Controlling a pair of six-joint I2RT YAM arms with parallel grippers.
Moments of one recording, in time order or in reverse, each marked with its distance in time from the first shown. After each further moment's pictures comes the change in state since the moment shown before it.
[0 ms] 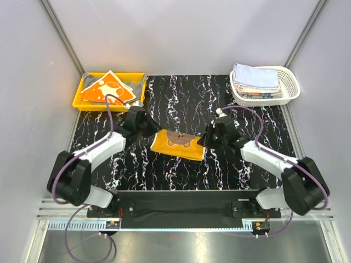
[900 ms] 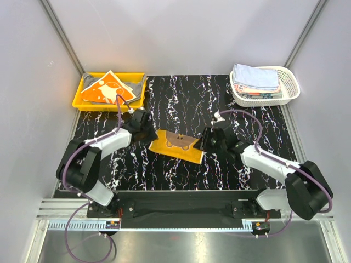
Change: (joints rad) left arm 0.008 0.220 0.029 -0.091 -0.050 0.115; right arm 0.069 0.012 -0.086 0.048 -0.002 0.094
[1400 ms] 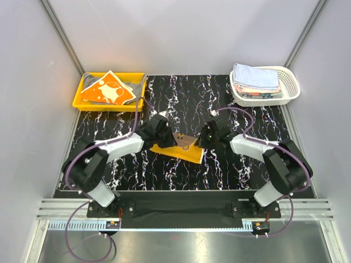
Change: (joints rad) left arm -0.217 -0.023 0.042 0.076 0.100 0.032; right arm -0.042 0.241 0.162 -0.021 0.033 -0.023
